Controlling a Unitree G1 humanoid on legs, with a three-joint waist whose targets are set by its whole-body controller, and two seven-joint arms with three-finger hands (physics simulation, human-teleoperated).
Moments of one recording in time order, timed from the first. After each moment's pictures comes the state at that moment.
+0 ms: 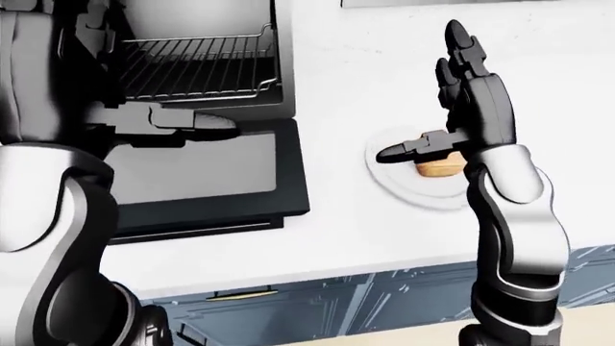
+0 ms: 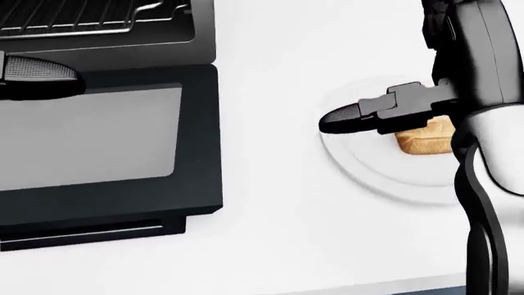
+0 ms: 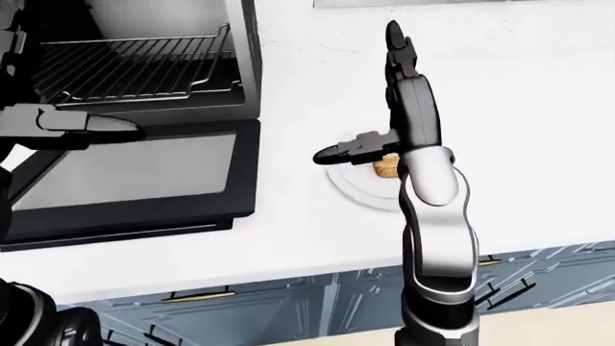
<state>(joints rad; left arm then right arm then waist) -0.75 0.43 0.29 -0.84 -0.24 1.12 0.09 -0.61 -0.24 -0.12 -0.46 -0.11 0.73 0.12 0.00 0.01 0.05</state>
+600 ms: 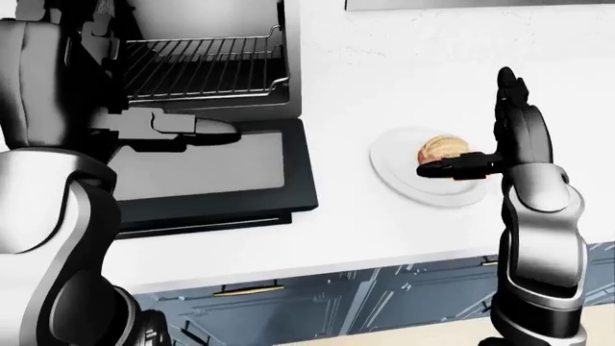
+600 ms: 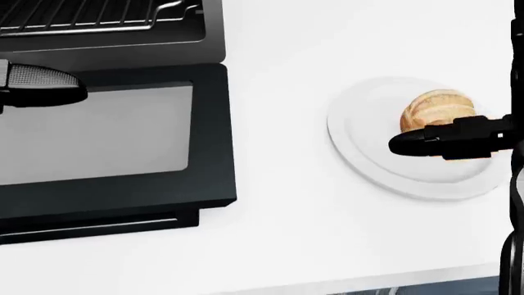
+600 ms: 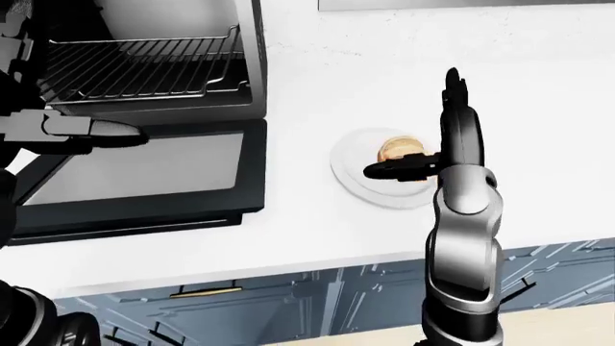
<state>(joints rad) -0.72 0.43 0.29 -0.83 -0.26 1.10 0.09 -0.52 -0.31 -0.20 -0.44 -0.38 0.90 0.17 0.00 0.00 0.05</state>
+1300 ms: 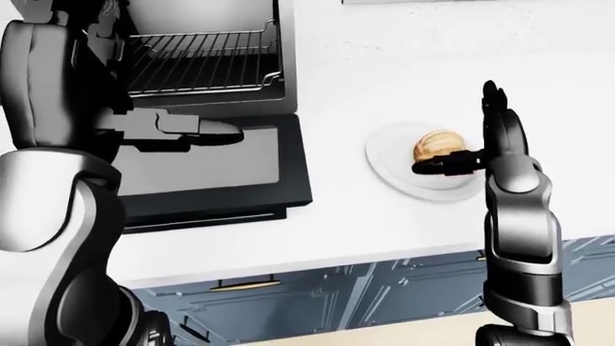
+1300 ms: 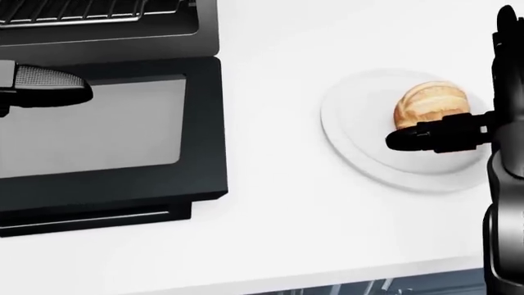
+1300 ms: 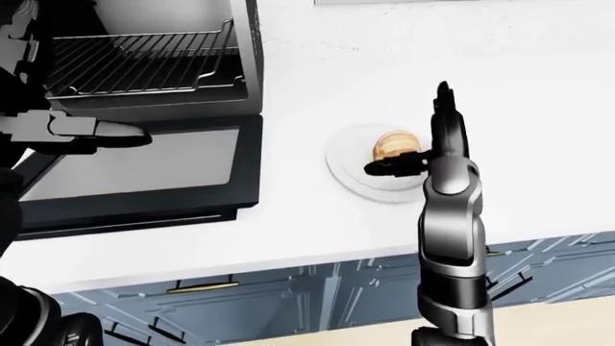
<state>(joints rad) -0.72 0.42 0.28 -0.83 -0.24 1.09 0.09 -0.59 -0.32 -0.19 -0.16 -0.39 0.81 0.12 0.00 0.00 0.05</state>
